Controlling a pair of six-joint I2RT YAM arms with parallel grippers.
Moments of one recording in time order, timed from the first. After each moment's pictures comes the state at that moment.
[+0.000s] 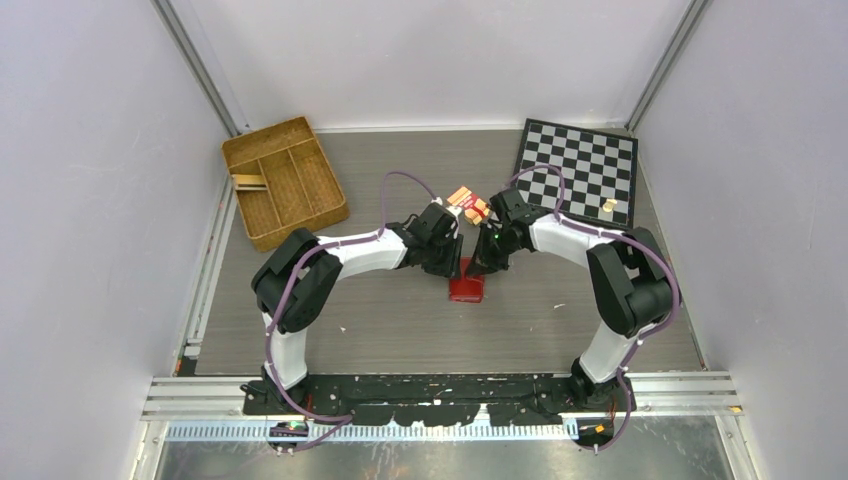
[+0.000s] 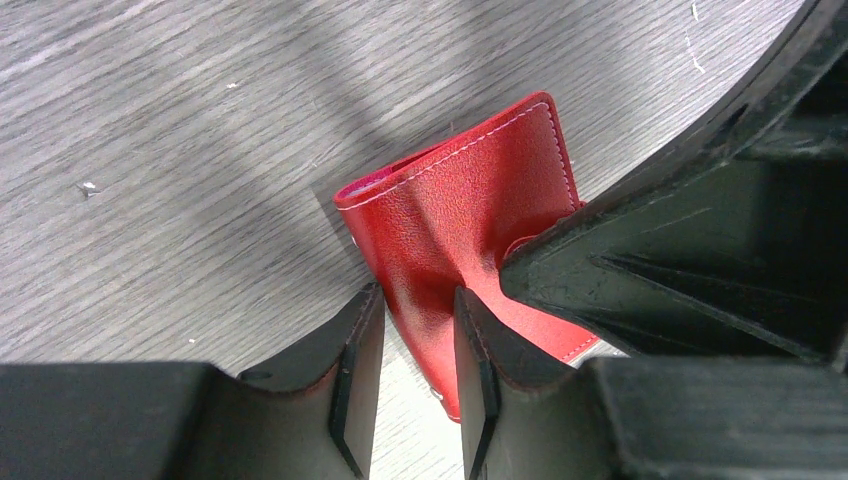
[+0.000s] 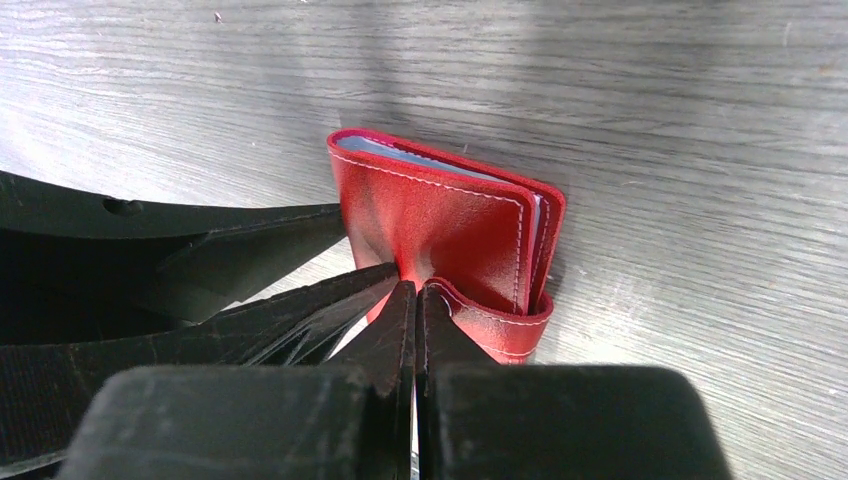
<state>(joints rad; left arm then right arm) -0.81 1.91 1.21 -0.23 0.13 -0.50 0.43 1.72 1.00 -0.42 -0.38 0.65</state>
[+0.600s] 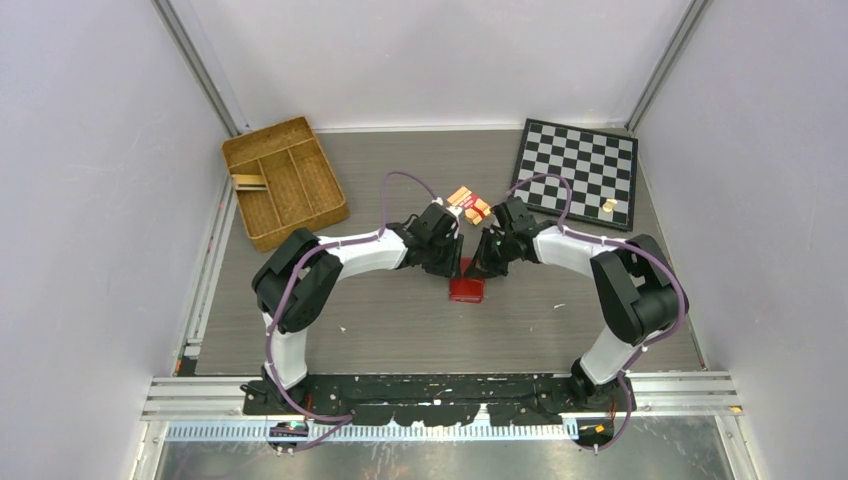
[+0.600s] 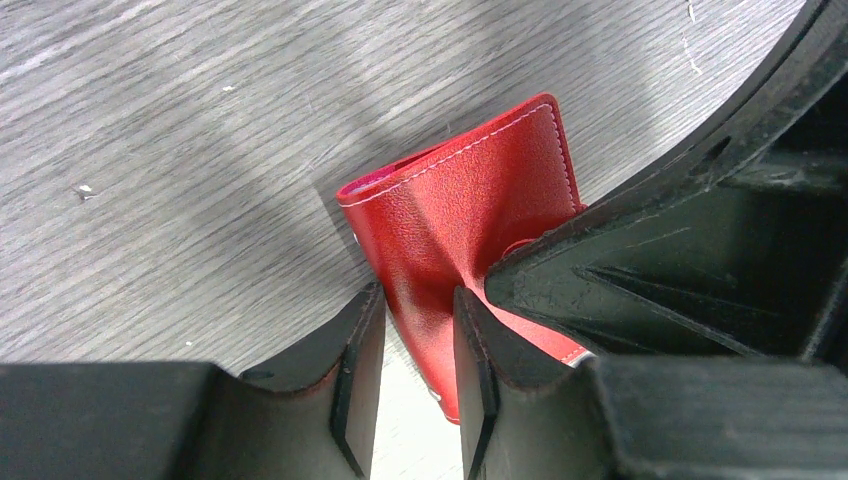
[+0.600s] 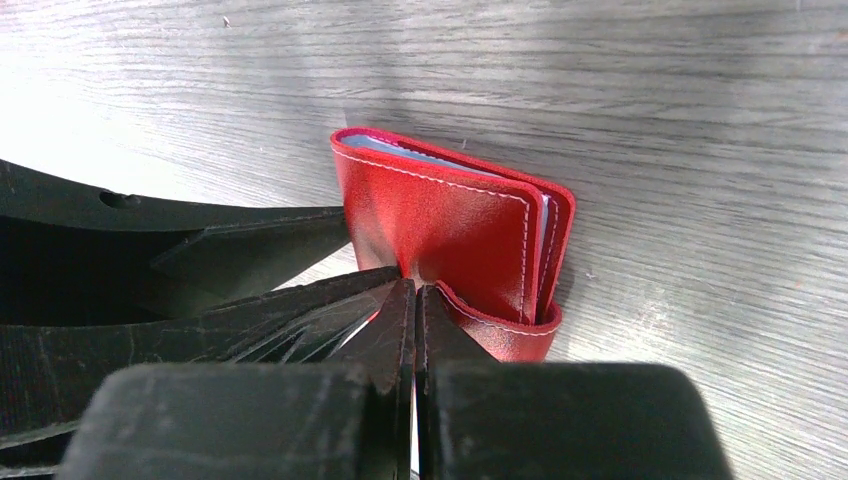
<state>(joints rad) -0.81 1.91 1.21 -0.23 0.13 -0.50 0.43 1.68 0.89 -0.28 -0.37 0.72</state>
